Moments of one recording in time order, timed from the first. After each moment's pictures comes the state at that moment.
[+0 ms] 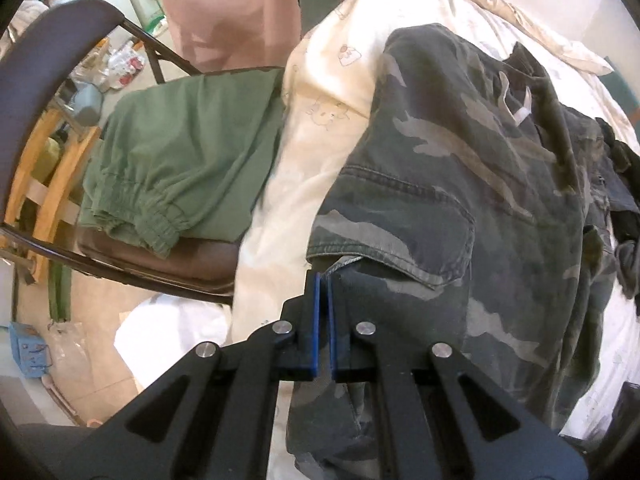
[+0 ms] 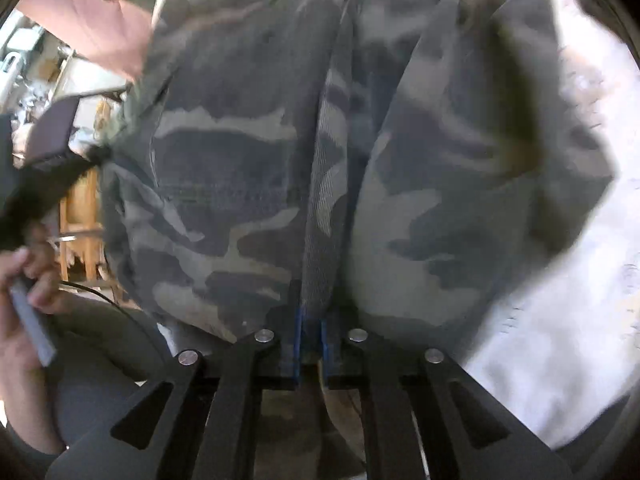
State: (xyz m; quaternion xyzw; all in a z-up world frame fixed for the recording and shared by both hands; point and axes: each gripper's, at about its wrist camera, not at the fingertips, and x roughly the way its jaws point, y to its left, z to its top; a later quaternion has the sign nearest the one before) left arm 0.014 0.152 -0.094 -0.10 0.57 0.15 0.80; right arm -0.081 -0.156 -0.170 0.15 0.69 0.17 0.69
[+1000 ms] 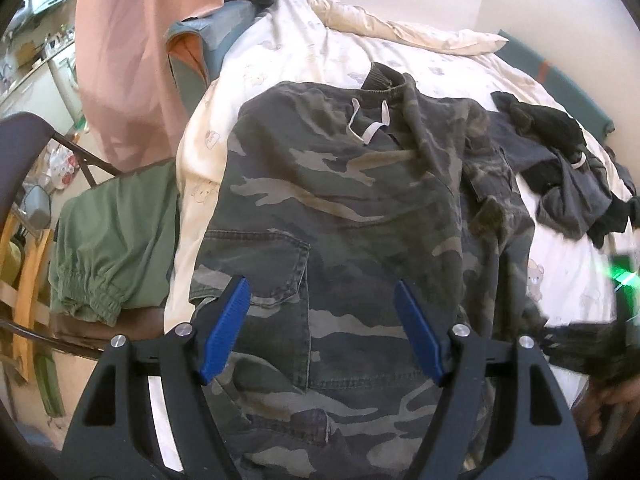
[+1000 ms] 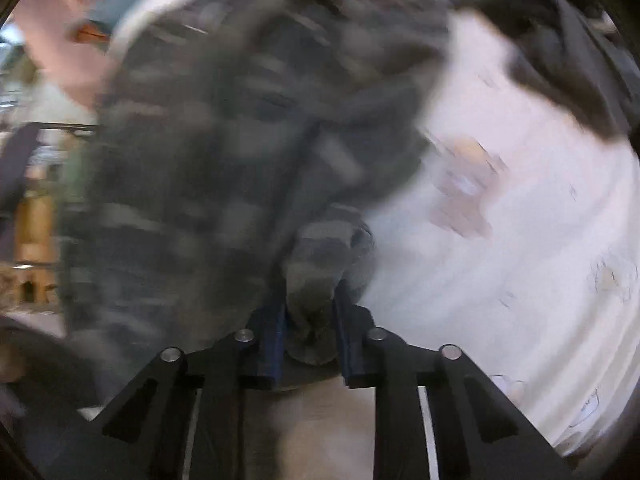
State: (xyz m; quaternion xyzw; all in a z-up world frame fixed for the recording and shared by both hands) left arm 0.005 0.045 -0.038 -0.03 0.48 0.00 0.87; right arm -0.024 -0.202 -0.126 0.09 0.62 0.13 0.77
